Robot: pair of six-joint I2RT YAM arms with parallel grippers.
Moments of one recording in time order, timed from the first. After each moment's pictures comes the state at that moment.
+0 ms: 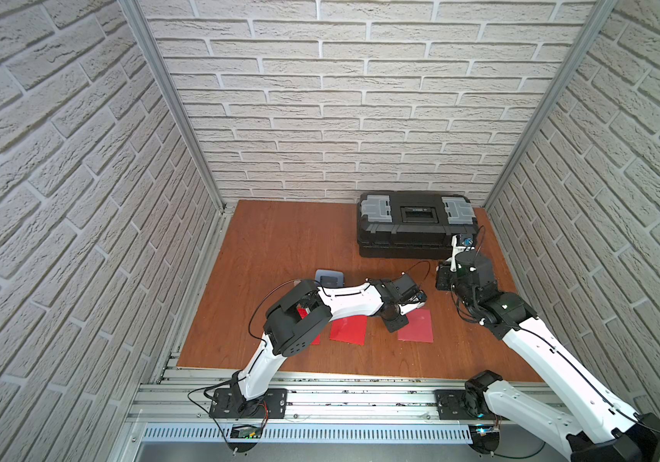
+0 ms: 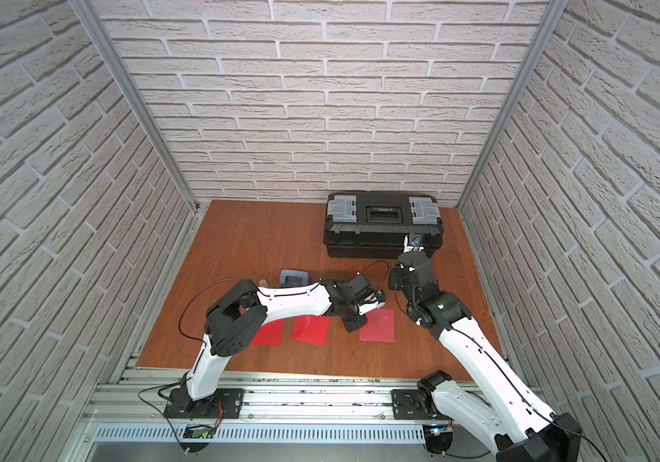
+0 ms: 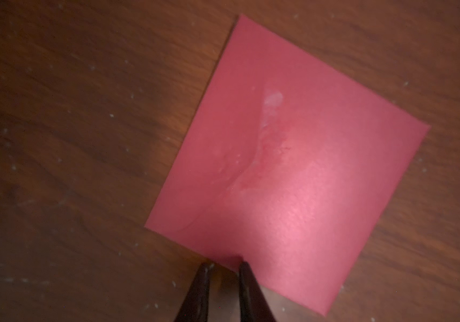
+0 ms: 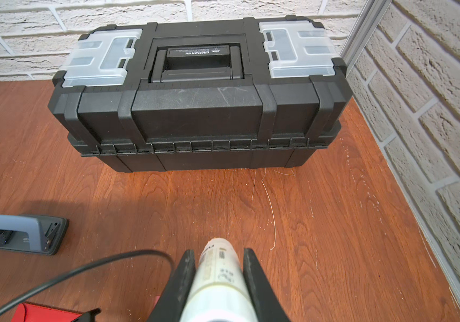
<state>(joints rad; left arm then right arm) -1.08 2.14 1.54 -0.55 0.06 0.13 0.35 0.93 0.87 -0.56 0.40 0.29</state>
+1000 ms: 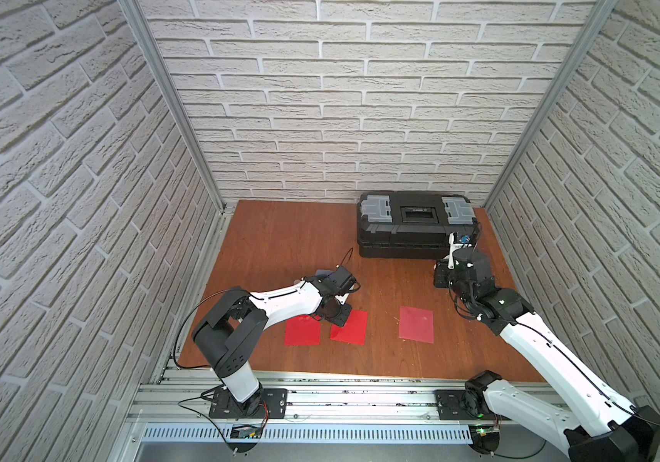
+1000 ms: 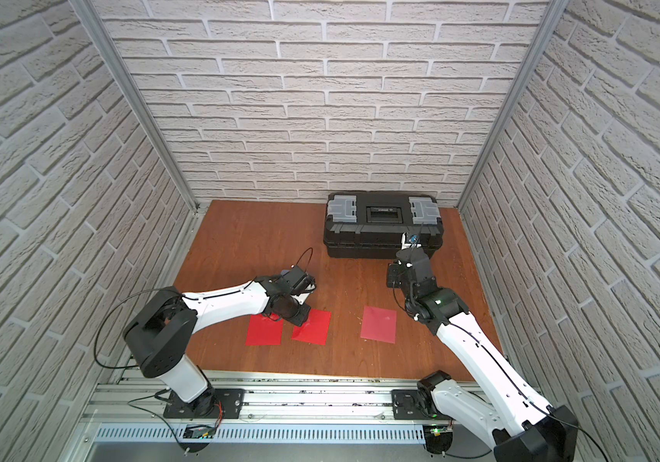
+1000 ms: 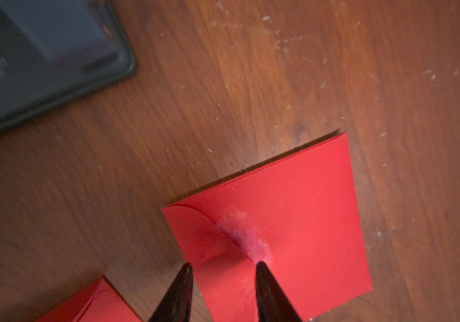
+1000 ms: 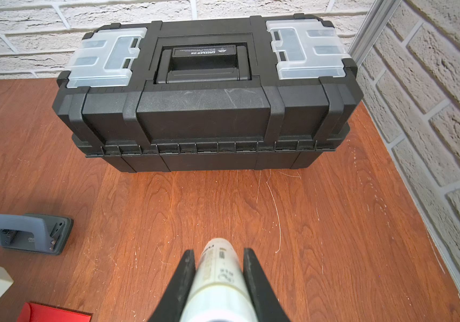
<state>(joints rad) -0.80 1.66 0.97 -0.58 0.05 -0.30 0.35 0.98 0.89 -0.55 0.38 0.29</state>
